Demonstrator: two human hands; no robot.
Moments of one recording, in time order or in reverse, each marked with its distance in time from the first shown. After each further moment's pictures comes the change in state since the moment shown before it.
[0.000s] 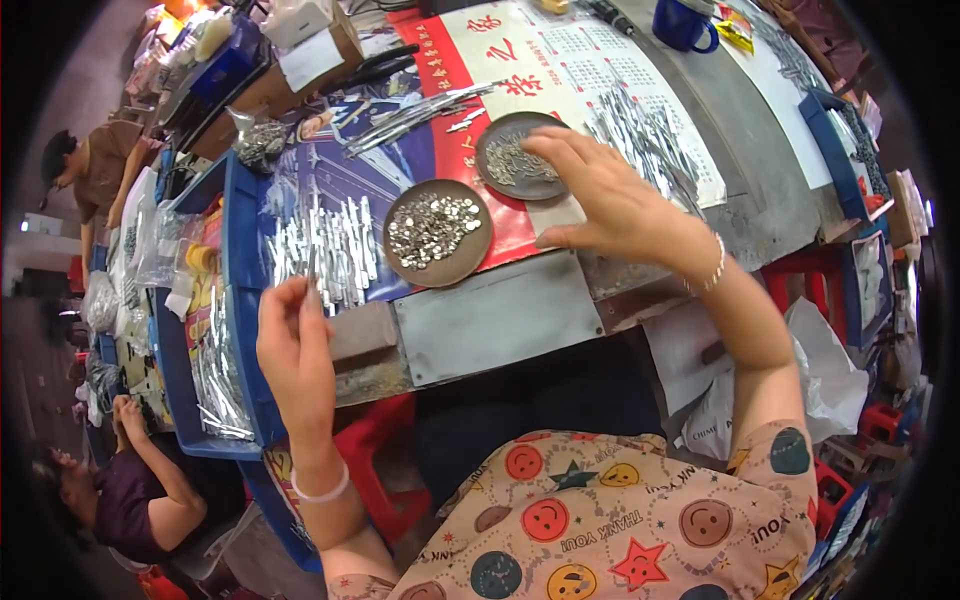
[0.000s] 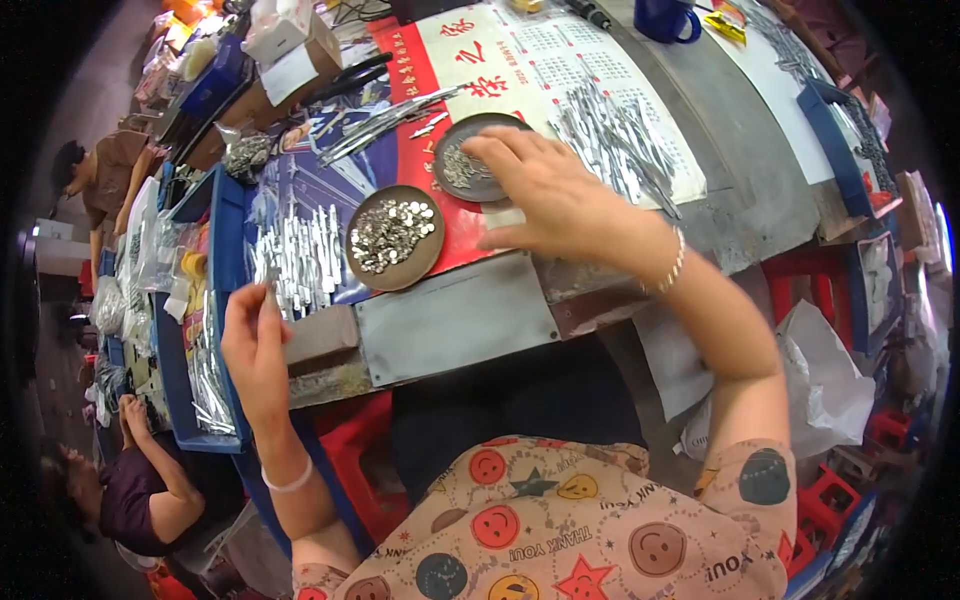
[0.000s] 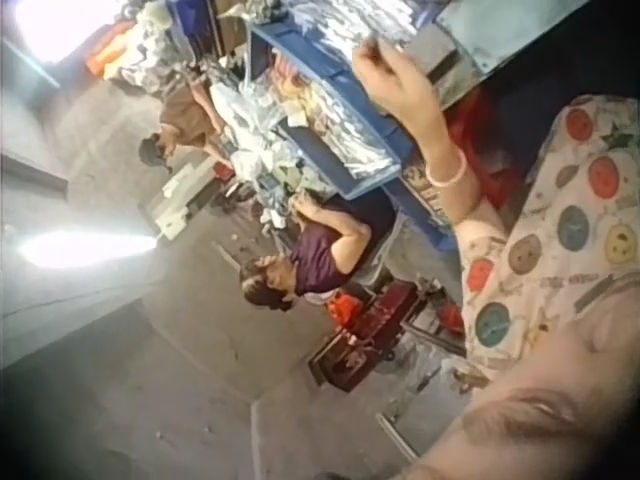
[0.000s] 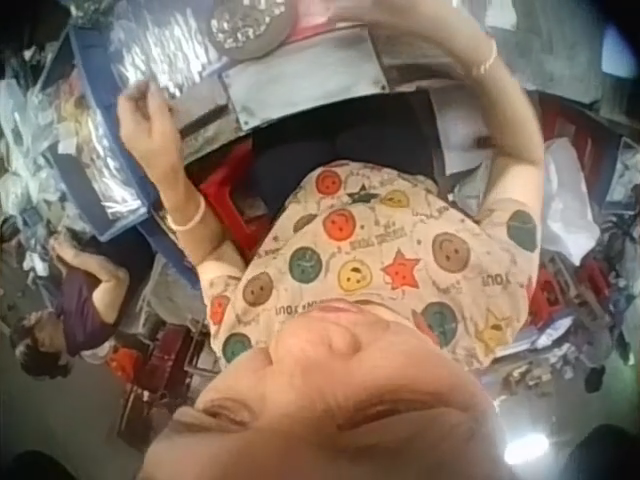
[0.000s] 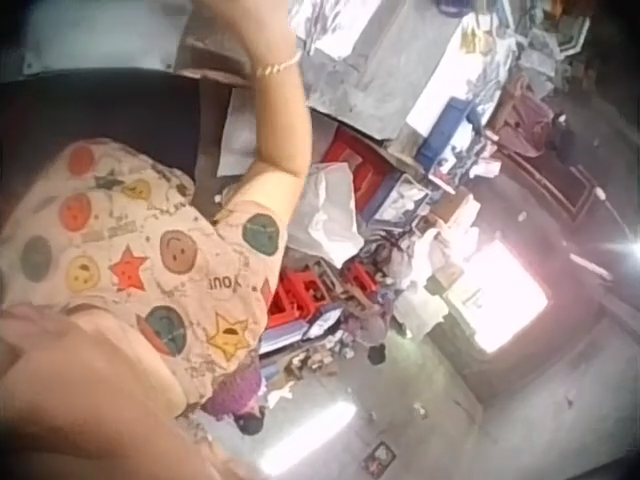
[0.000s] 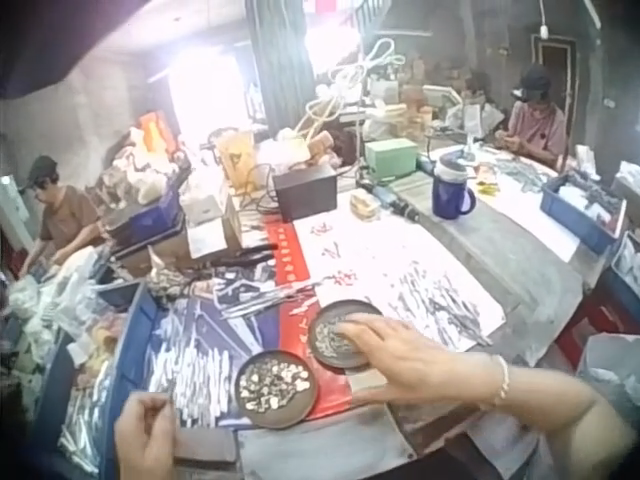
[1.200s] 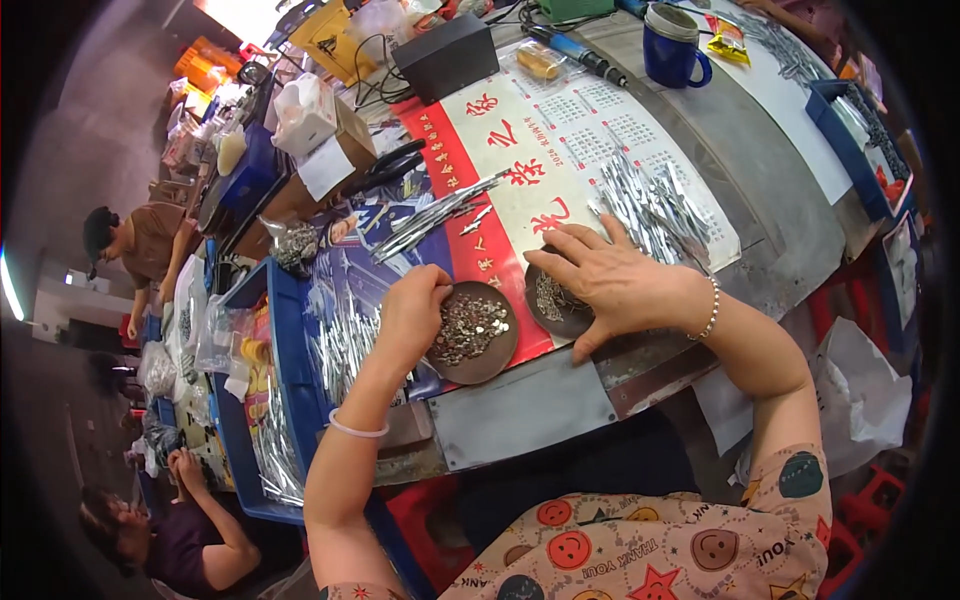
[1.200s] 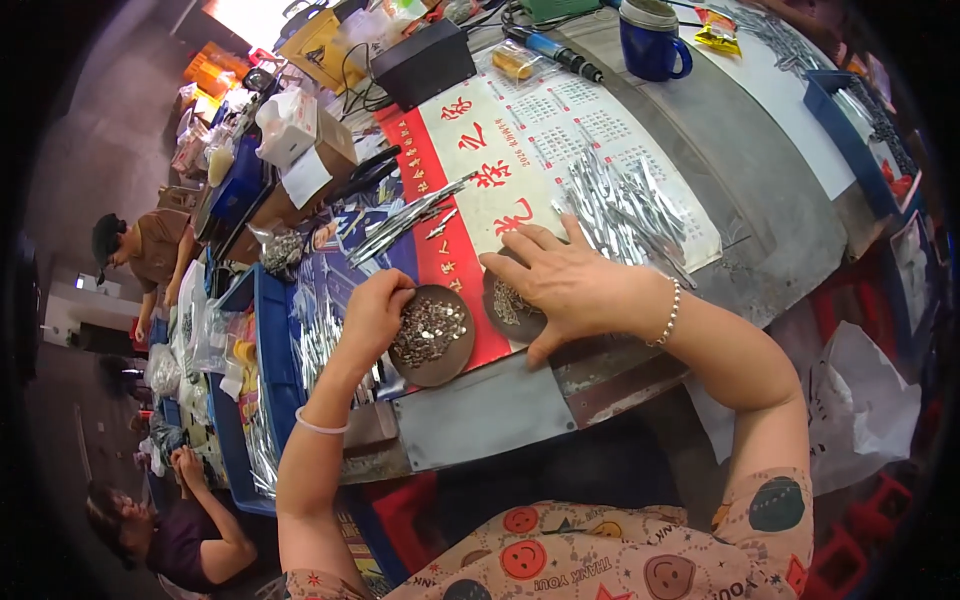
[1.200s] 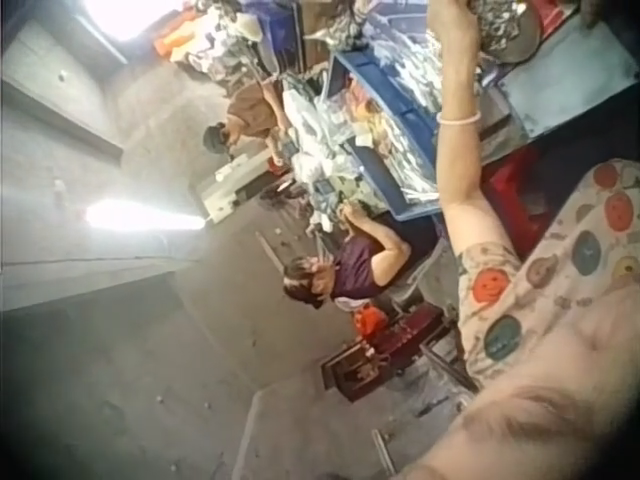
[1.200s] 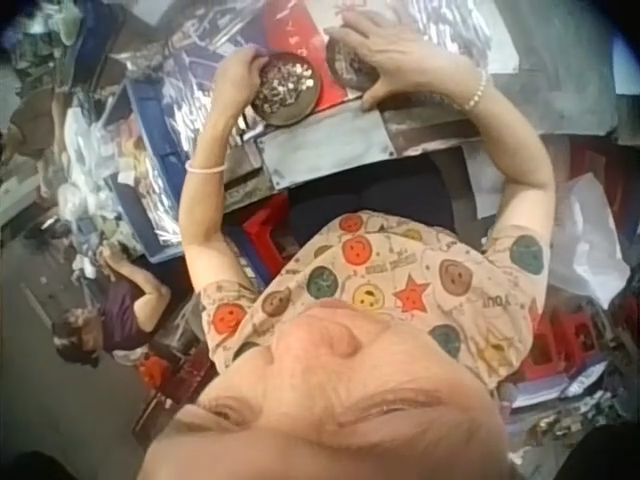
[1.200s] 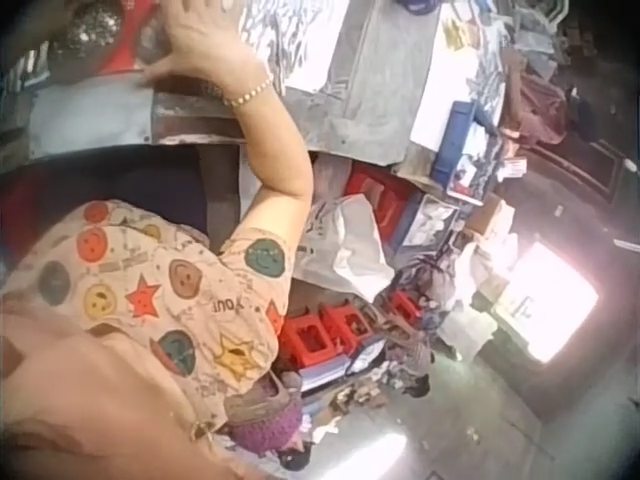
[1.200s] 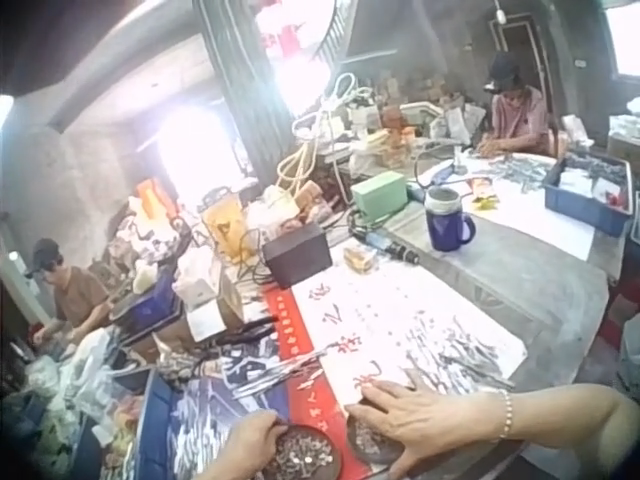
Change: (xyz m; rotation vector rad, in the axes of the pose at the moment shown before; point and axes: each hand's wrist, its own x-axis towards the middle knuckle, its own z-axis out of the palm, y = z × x) left_hand 0.124 -0.025 0.122 0.443 -0.509 0.383; right_hand 0.001 0.034 -0.008 -0.119 -0.328 0.021
